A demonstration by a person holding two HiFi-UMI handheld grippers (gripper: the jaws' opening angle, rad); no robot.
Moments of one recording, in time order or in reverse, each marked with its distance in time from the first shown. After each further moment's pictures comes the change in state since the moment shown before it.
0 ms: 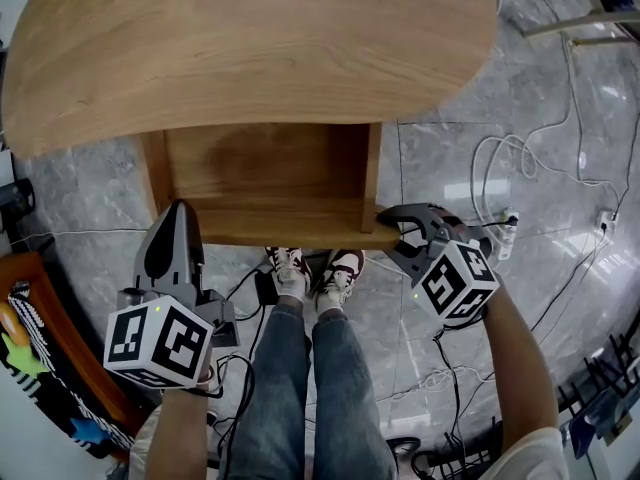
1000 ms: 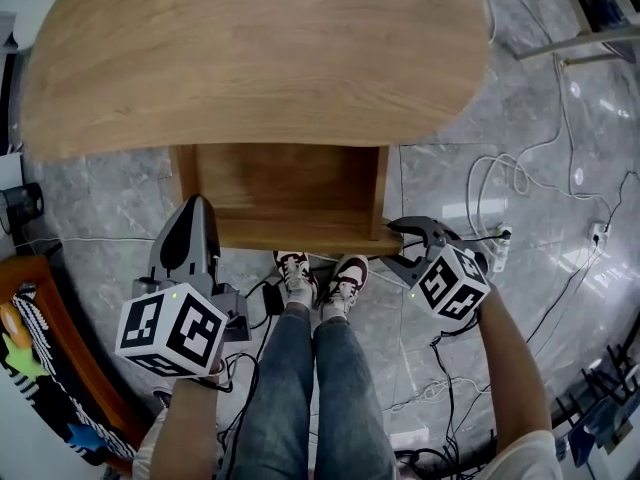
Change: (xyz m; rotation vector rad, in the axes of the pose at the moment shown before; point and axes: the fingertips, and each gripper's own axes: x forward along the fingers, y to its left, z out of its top) left arm -0.009 -0.005 0.040 -0.018 -0.045 -0.039; right arm -0.011 0.002 0.005 0.153 0.088 0.000
